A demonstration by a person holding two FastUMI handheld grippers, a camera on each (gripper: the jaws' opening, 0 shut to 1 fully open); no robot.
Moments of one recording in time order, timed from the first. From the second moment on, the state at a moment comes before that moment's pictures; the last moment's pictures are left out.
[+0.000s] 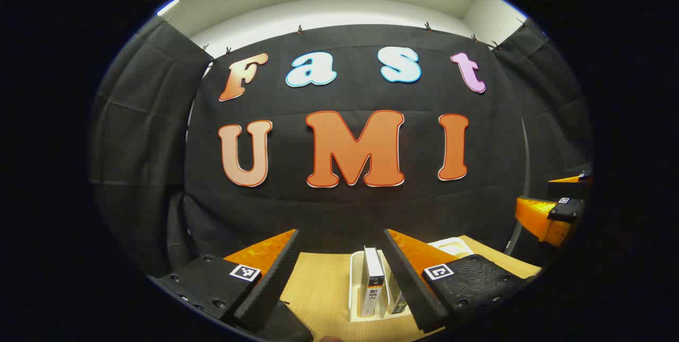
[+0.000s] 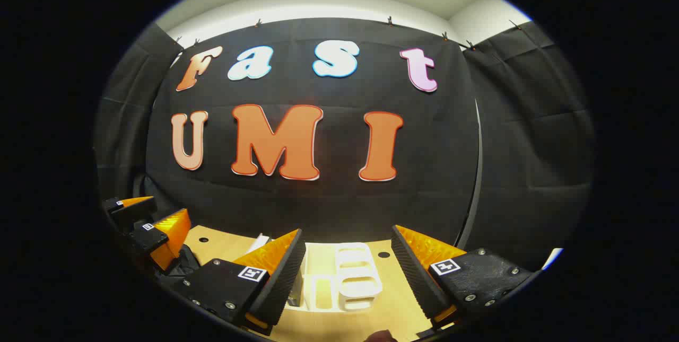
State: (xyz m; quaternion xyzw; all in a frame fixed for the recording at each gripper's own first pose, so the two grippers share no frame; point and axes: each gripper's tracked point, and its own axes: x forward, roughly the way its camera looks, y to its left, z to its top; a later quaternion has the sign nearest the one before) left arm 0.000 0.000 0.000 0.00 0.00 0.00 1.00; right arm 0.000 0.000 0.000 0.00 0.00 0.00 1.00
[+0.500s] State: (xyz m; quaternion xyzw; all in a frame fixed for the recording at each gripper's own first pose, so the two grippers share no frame) left arm 0.001 0.008 -0.014 -0.02 0.01 0.00 1.00; right arm 0.004 0.032 -0.016 0.00 0.02 0.05 1.00
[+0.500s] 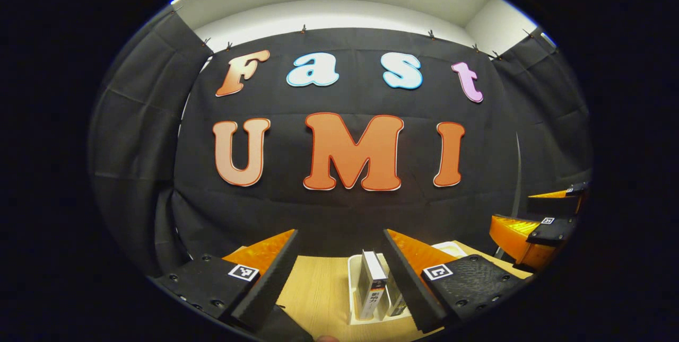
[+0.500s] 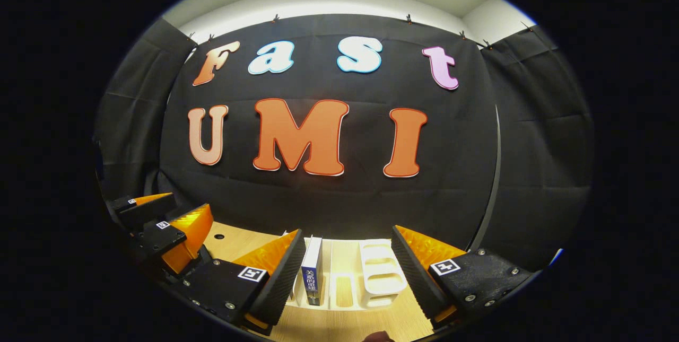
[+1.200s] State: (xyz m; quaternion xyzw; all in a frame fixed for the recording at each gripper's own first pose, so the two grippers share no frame) left arm -0.005 -0.037 0.007 -0.01 -0.02 0.00 1.00; right arm 0.012 -0.001 -0.010 0.00 -0.01 0.07 1.00
